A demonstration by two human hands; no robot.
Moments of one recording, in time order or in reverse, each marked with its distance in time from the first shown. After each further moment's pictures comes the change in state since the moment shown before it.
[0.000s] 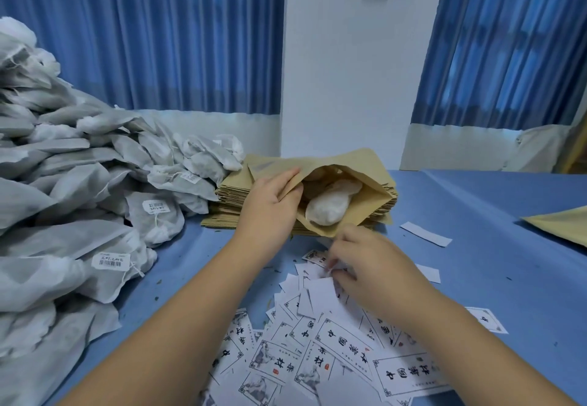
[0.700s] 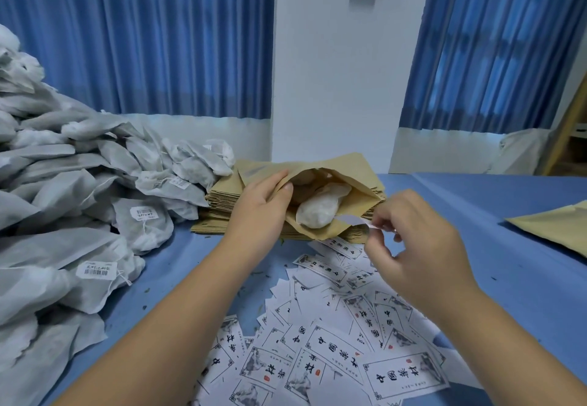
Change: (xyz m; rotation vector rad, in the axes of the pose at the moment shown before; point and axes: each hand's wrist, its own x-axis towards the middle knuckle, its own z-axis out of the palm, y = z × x) left_hand 0.001 0.001 -0.002 -0.182 -0.046 -0.106; right_hand -0.016 0.005 -0.044 -0.062 0.629 -0.008
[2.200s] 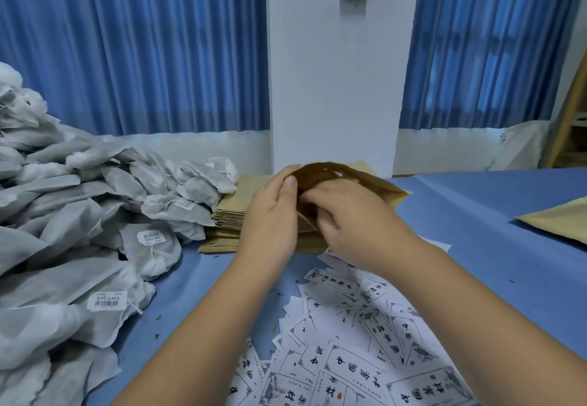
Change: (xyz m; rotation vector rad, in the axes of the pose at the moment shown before) left_hand -0.008 0.032 0.004 -0.041 0.089 0.174; right_hand 0.068 -0.028 0.043 0.089 -0.511 -0.015
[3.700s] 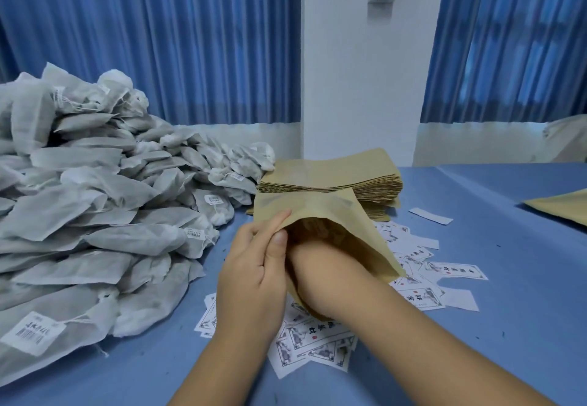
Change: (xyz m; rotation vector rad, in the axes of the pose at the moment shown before) left_hand -0.167 0.037 -0.077 0.356 0.190 0.172; right_hand -0.076 -0.136 0.008 -0.056 -0.450 0.075
